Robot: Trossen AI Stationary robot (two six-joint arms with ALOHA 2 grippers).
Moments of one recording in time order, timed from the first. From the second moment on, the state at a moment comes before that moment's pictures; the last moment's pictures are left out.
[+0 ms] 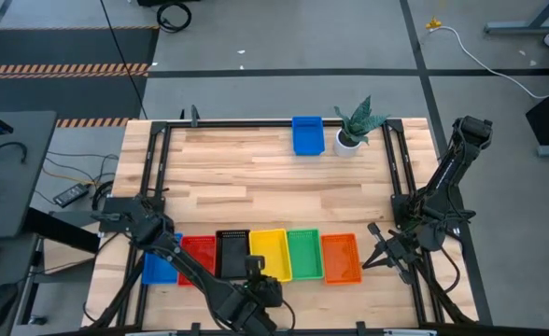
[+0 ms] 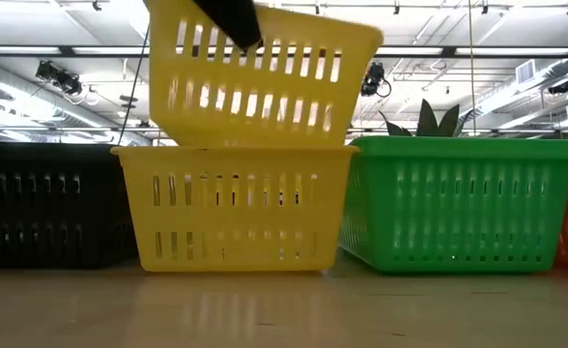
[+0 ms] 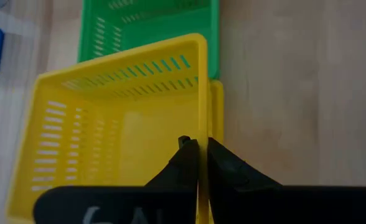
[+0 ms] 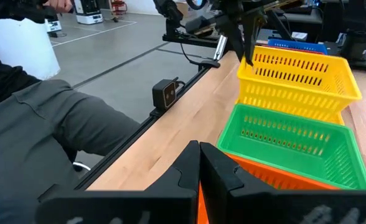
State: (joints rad) left arm -0.69 2.26 2.07 -1.18 -0.62 -0.62; right arm 1.04 0.85 0.20 0.37 0.53 0.16
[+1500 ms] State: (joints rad) left arm -0.58 2.19 1.72 -0.74 -0.41 -0.70; right arm 1.04 0.85 0.20 0.37 0.53 0.16
